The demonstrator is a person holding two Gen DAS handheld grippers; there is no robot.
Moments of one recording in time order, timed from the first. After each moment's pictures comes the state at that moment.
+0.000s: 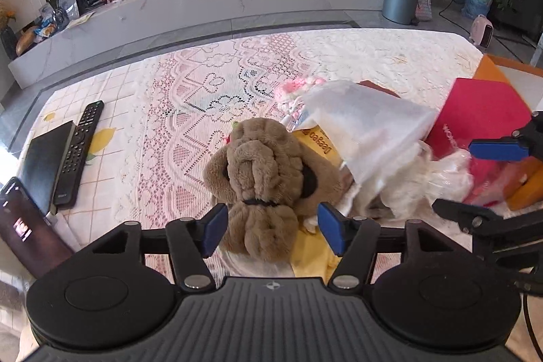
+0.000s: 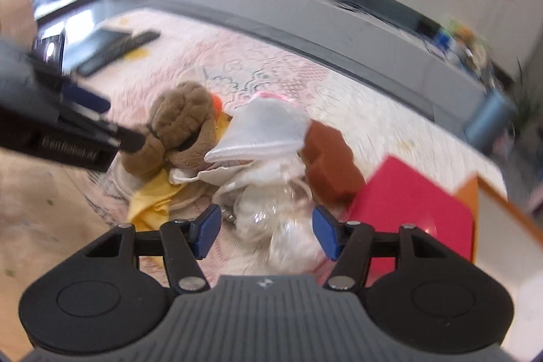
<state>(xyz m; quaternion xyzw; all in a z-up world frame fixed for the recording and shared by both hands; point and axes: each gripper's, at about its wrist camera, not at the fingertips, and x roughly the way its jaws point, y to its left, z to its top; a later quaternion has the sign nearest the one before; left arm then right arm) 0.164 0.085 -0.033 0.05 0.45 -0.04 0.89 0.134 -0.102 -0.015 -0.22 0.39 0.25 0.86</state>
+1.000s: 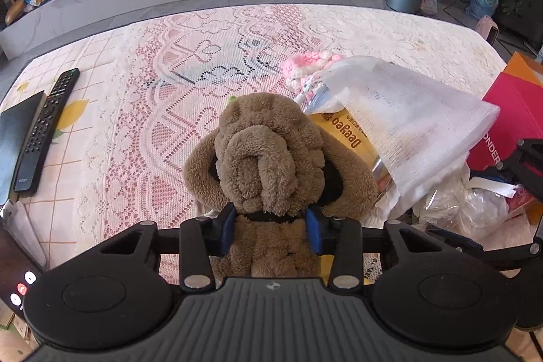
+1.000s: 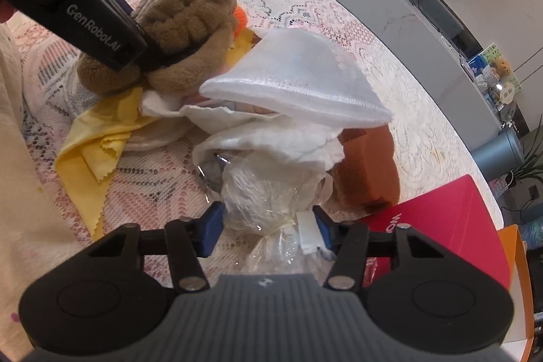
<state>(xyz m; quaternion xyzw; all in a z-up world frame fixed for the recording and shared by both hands) 0.197 0.102 -0.075 0.01 0.48 -0.04 0.88 0.167 -0.066 -0.086 -0.33 0.43 0.25 0.80</state>
